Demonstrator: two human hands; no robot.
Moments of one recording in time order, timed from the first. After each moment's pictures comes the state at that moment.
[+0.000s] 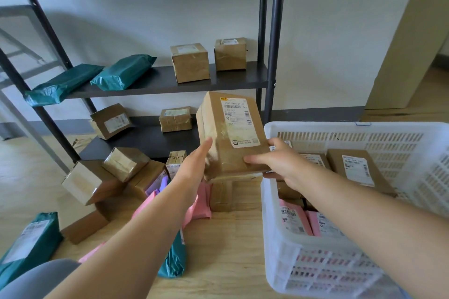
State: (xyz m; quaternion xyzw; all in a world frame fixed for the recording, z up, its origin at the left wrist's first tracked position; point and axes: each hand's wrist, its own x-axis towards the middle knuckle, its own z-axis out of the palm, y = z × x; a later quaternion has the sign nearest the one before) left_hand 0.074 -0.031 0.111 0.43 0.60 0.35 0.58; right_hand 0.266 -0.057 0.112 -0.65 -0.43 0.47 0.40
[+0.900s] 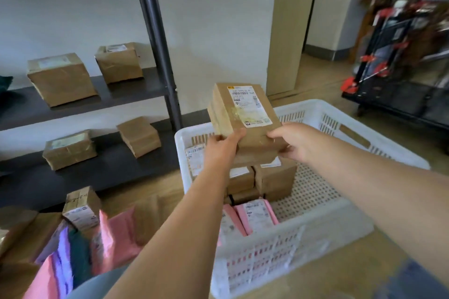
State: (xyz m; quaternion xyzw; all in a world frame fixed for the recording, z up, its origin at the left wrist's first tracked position) left_hand 0.310 -0.039 0.111 0.55 0.47 0.30 0.62; right_hand 0.455 -0.110 0.134 -0.73 -0.18 0.40 0.52
